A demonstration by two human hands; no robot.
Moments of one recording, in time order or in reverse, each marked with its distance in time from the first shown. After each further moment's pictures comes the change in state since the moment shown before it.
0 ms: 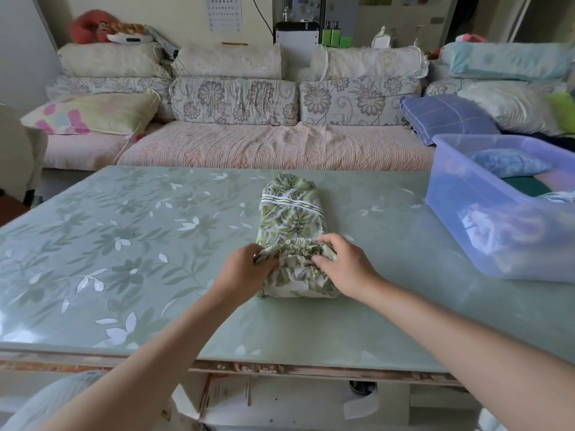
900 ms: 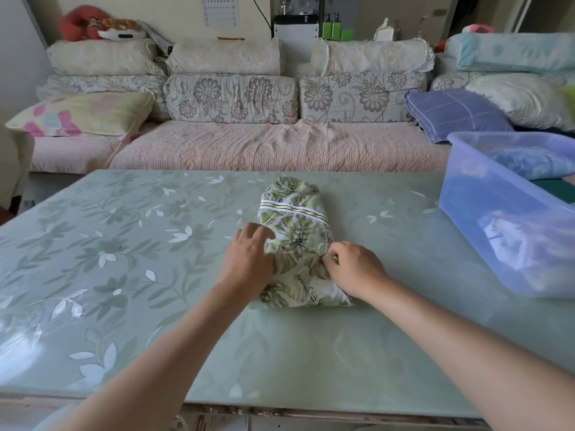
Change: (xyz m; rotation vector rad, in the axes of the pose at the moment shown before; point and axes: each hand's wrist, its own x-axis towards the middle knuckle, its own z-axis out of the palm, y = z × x) left_hand 0.062 0.002 0.012 0.309 0.113 0.330; right_hand 0.056 0.019 0.002 -0.461 -0.013 -0.016
